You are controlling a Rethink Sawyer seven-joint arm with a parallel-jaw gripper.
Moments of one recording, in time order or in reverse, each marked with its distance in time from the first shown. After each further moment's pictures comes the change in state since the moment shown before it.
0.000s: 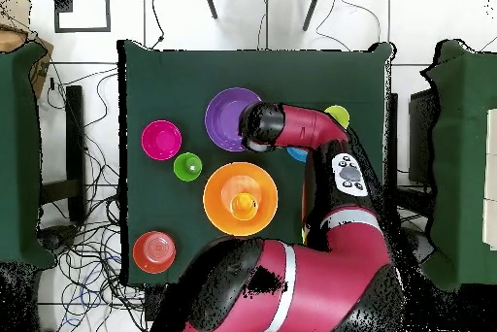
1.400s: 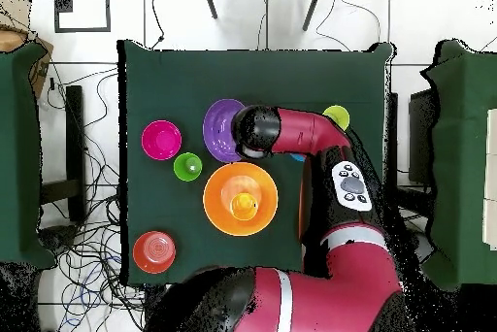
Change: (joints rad) arm 0.007 -0.131 0.006 0.120 -0.007 0.000 0.000
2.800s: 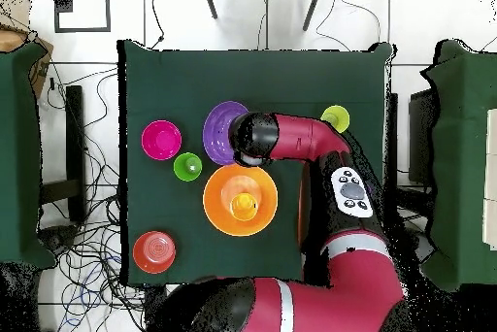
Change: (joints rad) arm -0.003 -0.041 0.005 0.053 -0.012 0.016 0.000
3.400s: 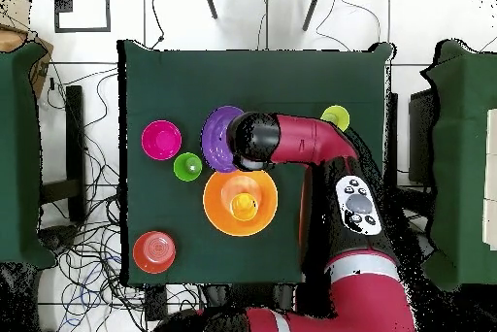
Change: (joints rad) arm -0.002 -0.102 0.003 0.056 0.000 0.073 0.000
